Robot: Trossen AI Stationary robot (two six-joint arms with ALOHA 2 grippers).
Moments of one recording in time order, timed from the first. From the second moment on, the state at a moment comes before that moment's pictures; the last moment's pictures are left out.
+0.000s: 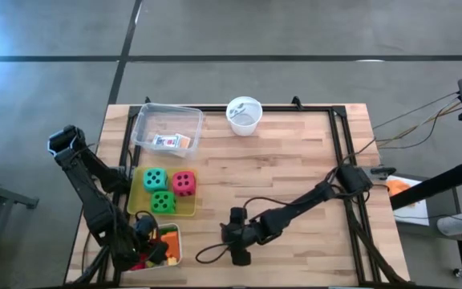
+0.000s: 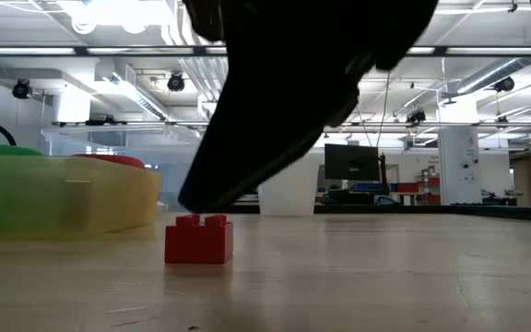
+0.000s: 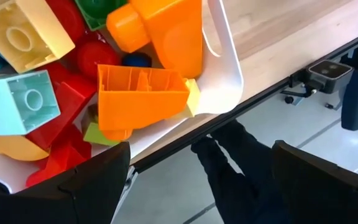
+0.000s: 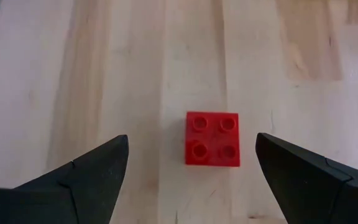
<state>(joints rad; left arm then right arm) -0.99 1.36 1.00 -0.74 -0.13 -2.20 0.45 2.16 1.53 -0.32 0.21 0.40</state>
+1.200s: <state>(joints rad) -0.97 1.36 1.00 -0.72 -0.17 -2.21 0.44 2.23 1.53 -0.30 0.27 0.39</state>
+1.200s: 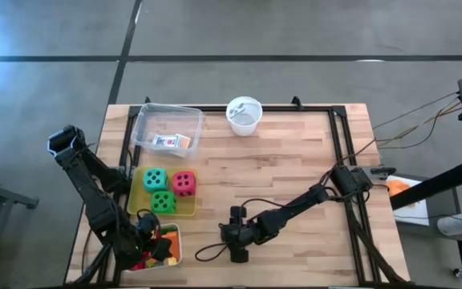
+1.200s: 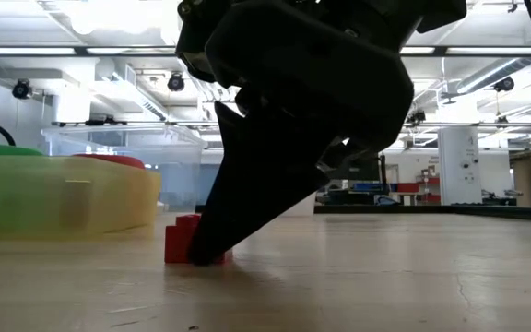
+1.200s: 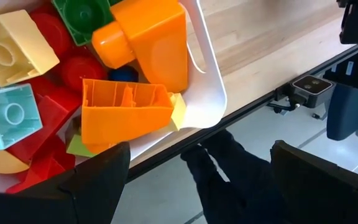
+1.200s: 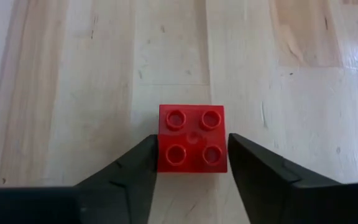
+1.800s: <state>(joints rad) -0.96 1.36 1.00 -0.64 -0.41 -2.28 0.44 2.15 1.53 -0.35 0.27 0.41</state>
